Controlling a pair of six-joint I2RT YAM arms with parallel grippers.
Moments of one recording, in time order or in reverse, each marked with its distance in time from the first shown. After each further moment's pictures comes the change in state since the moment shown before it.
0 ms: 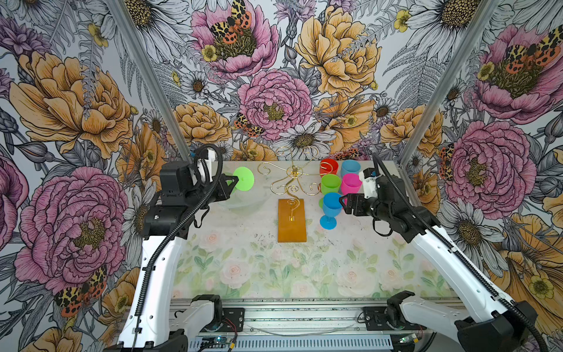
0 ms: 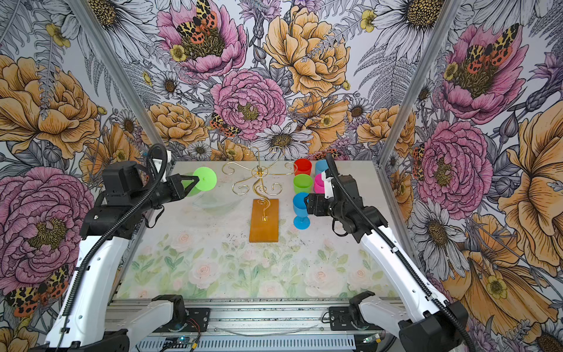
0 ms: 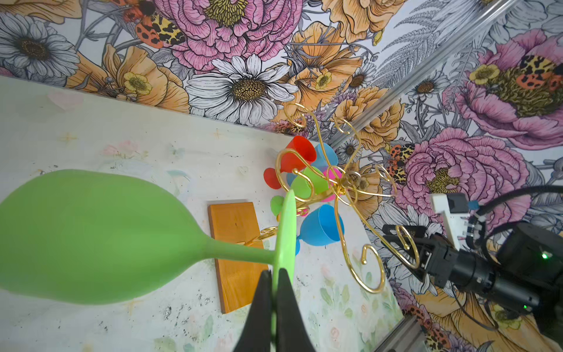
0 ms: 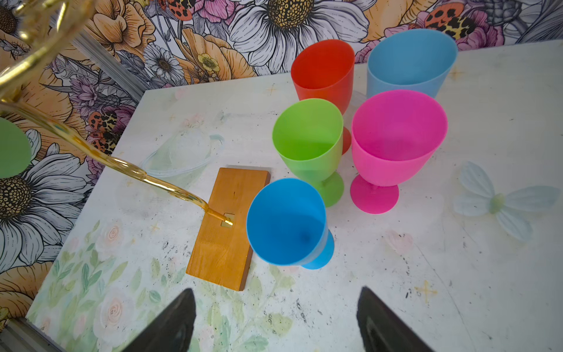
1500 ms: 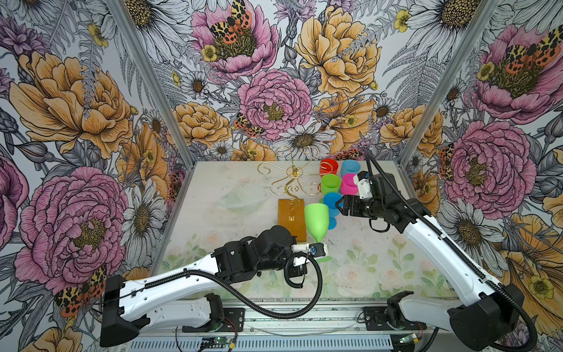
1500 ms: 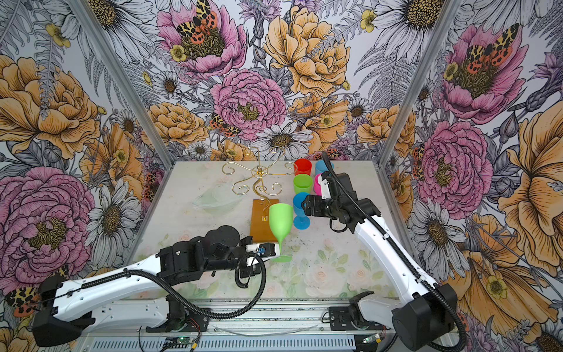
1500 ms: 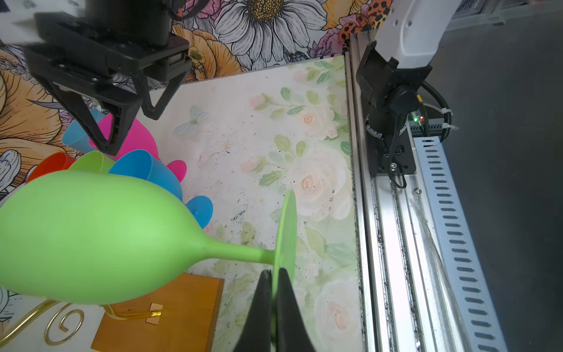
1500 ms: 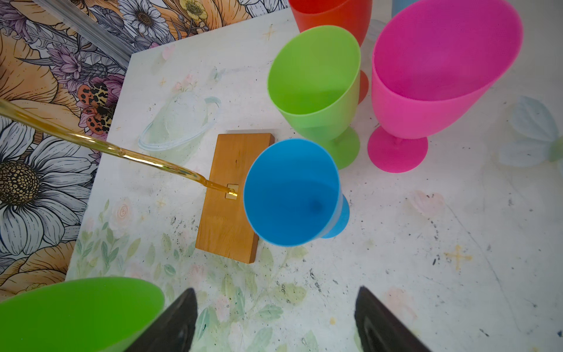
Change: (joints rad) left arm -1.159 0.025 -0.385 0.295 -0.514 0.763; right arm -0.024 0.098 0.053 -0.105 -0.099 0.049
